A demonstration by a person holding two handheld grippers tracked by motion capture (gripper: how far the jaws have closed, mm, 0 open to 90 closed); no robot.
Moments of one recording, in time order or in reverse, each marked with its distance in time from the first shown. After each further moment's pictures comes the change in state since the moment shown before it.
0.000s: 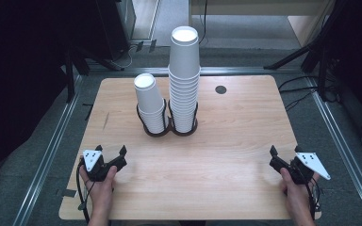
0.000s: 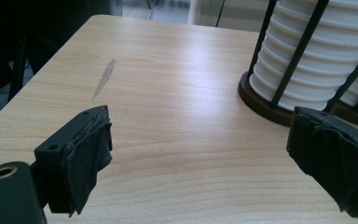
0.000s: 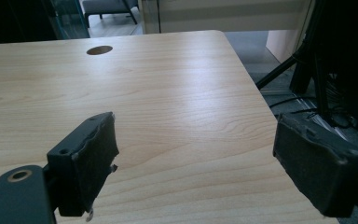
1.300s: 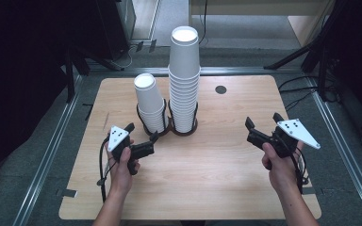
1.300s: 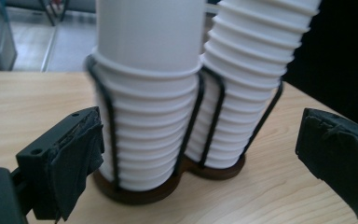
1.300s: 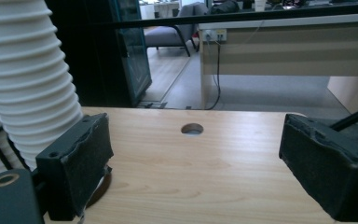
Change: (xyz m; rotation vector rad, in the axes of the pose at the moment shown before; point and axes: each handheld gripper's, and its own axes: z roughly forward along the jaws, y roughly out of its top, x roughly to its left) left arm -0.090 0.069 0.018 -0.065 -0.382 0.054; right arm 0.094 0.119 -0.010 -0.100 0.220 -0.022
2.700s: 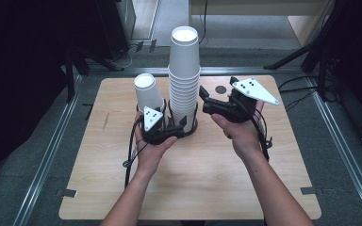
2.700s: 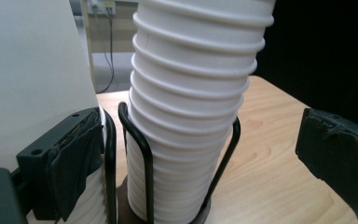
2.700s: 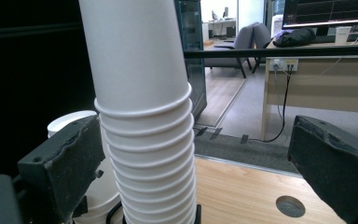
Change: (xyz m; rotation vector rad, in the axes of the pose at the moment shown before) left arm -0.056 0.035 0.061 0.022 0.011 0.050; right arm 0.102 0.083 0.052 -0.057 0.232 -0.018
